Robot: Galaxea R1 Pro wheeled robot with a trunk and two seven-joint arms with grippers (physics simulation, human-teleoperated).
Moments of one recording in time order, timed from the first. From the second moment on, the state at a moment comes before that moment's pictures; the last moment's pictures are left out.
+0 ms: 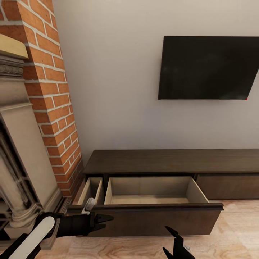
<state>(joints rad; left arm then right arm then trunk) -0.25 0.39 -0.37 -1.43 1.34 1.00 -0.22 -0.33 -0.10 0.00 -0.28 -1.49 0.63 0.54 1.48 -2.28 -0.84</state>
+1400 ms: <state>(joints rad) -0.25 0.40 -0.37 -1.43 1.37 1.00 -0.23 -0.33 -0.10 0.01 -0.28 -1.49 0.55 0.55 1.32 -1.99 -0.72</state>
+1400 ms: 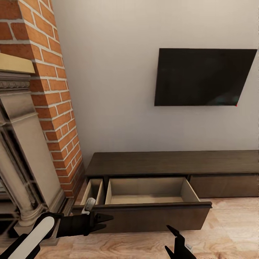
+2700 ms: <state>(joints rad) -0.25 0.40 -0.37 -1.43 1.37 1.00 -0.23 -0.33 -0.10 0.01 -0.28 -1.49 0.55 0.55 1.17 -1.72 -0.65</state>
